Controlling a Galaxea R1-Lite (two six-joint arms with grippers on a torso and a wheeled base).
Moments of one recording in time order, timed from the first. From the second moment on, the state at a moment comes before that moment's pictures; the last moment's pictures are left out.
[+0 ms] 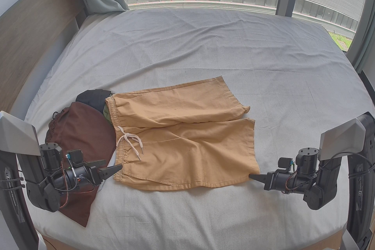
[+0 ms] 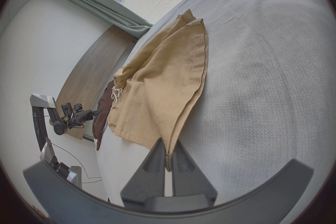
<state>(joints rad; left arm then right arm) 0.07 2.25 -0.29 -1.55 -0.71 -0.16 0.21 2.45 -0.41 -1.54 0.58 0.40</state>
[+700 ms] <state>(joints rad) 0.08 2.39 -0.32 -1.55 -0.71 -0.16 0.21 2.45 -0.42 -1.54 0.58 0.39</state>
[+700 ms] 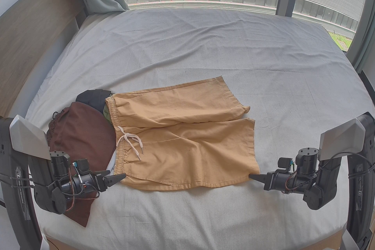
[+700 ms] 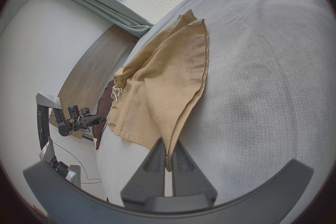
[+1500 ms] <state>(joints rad) 0.04 2.42 -0.34 -1.55 -0.70 -0.31 0.21 2.46 -0.42 -1.54 0.58 0.39</state>
